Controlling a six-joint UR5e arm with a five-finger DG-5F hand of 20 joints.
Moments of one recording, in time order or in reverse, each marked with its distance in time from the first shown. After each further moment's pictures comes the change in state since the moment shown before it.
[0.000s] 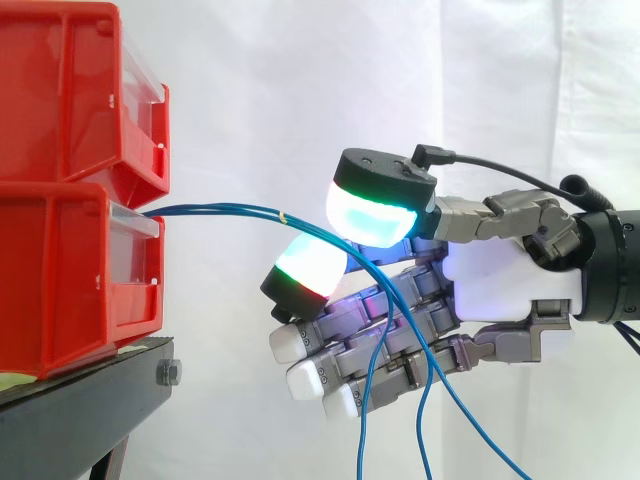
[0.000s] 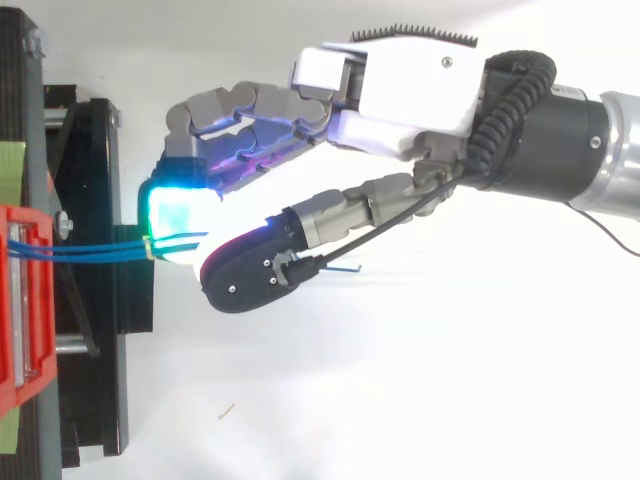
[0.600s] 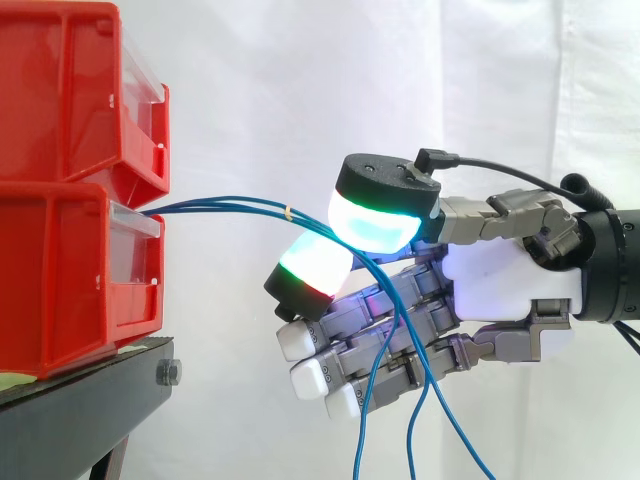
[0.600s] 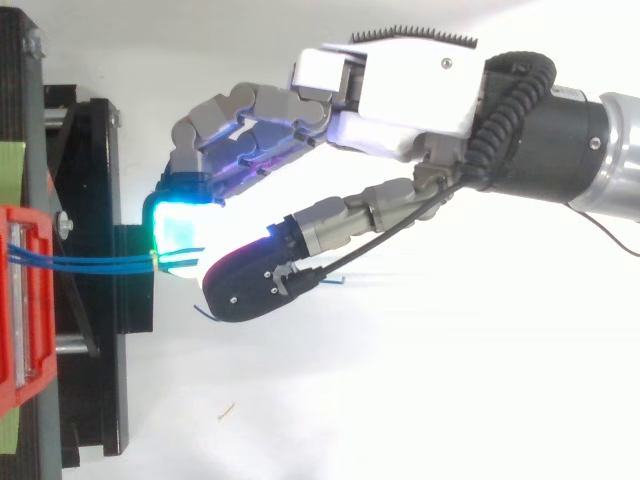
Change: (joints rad) arm 0.001 0.000 0.000 0.002 0.000 -0.001
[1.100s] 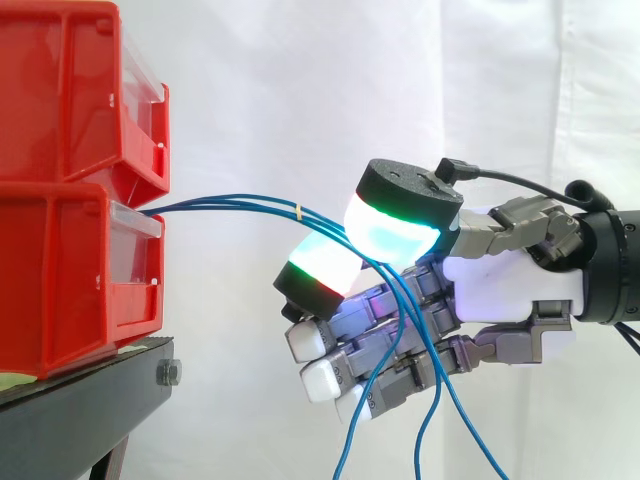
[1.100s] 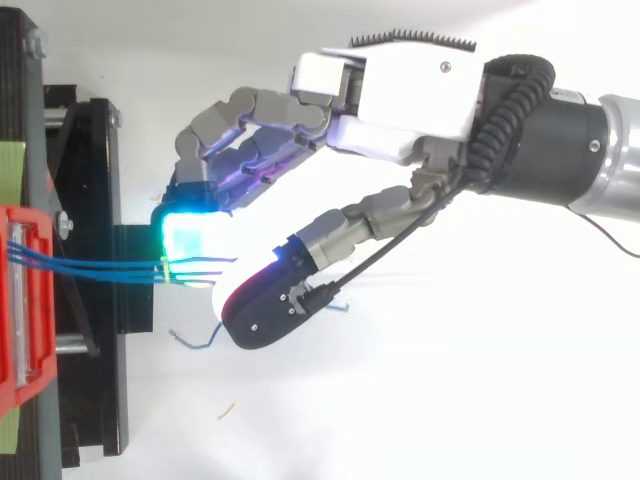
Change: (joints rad) arm 0.001 0.000 0.000 -0.003 -0.004 0.002
